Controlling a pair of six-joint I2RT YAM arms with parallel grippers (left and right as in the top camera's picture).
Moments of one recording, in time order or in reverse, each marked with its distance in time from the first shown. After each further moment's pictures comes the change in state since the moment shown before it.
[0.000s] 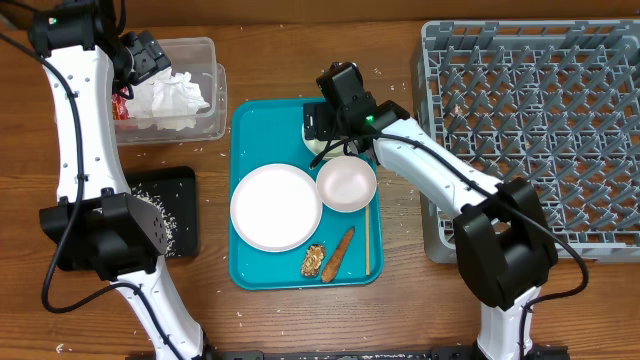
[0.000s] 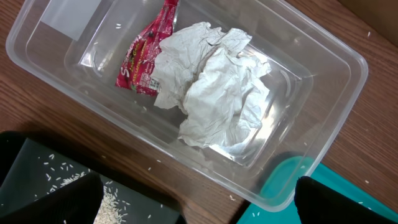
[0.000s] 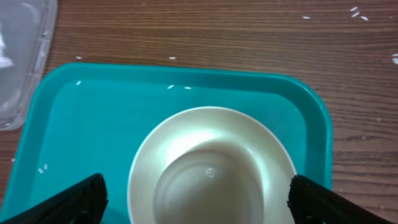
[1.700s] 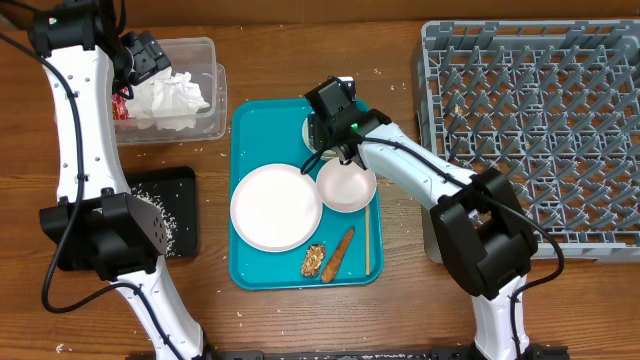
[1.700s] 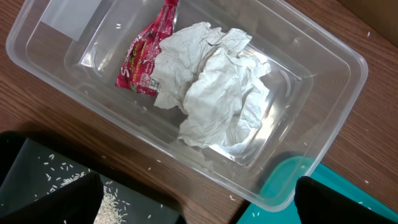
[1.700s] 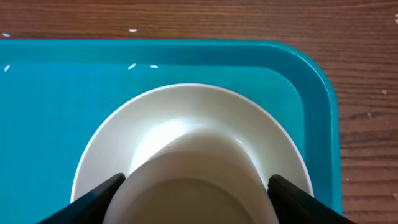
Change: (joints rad) left arm 0.000 0.000 0.000 0.000 0.000 0.000; right arm 0.030 0.085 0.005 -0.010 0.106 0.052
